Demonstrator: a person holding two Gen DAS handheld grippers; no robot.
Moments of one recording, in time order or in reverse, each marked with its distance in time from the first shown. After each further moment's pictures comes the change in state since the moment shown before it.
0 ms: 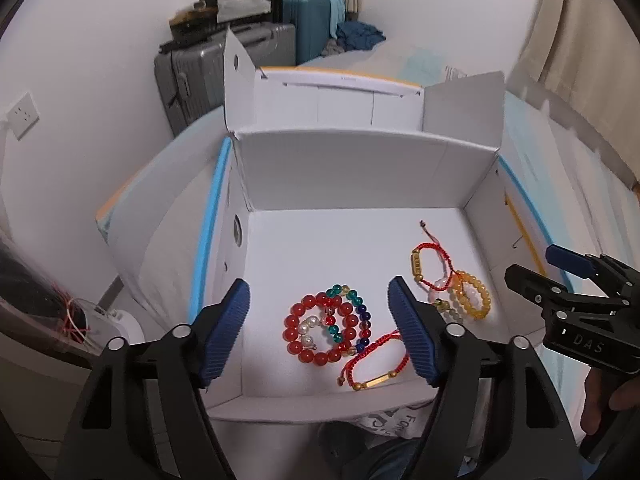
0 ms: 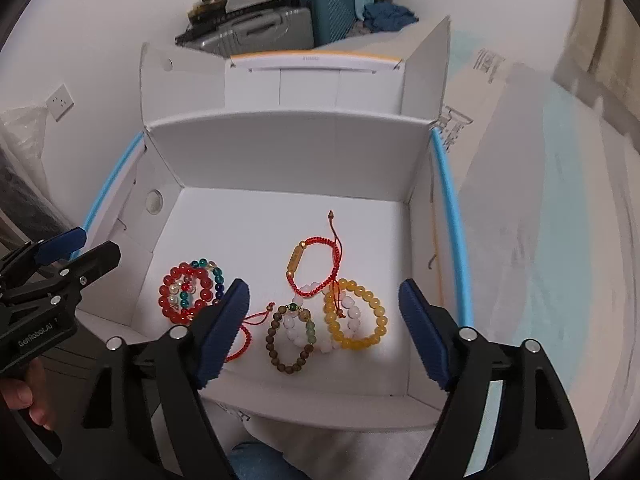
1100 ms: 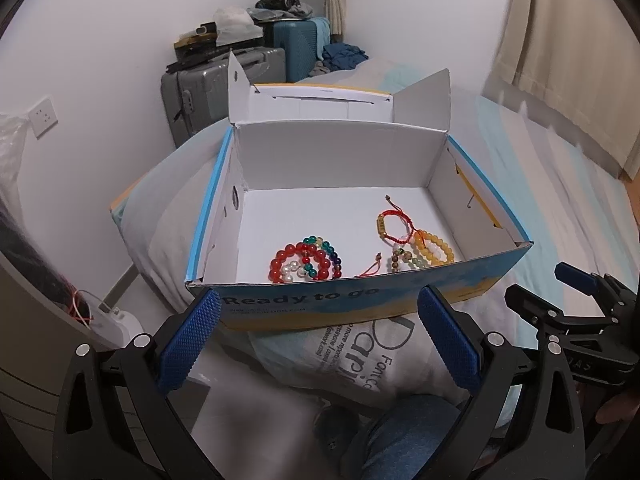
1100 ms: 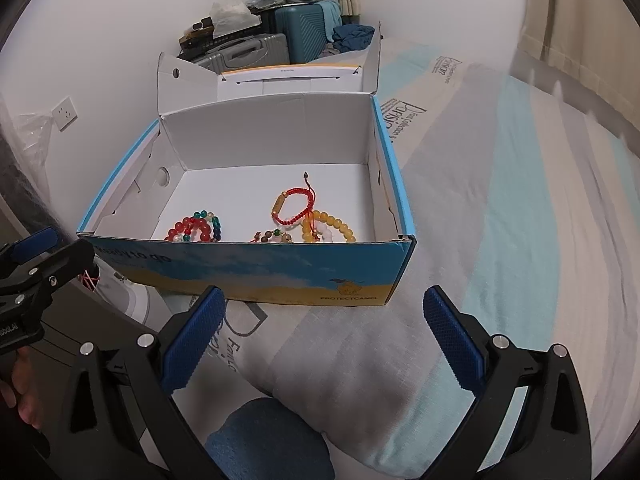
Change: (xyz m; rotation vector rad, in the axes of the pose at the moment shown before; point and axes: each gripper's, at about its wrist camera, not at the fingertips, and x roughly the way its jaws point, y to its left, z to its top) left arm -0.063 -0.023 -0.076 0.026 -0.086 -0.004; right arm -0.058 -0.007 -0.102 0.071 -0.104 -0.053
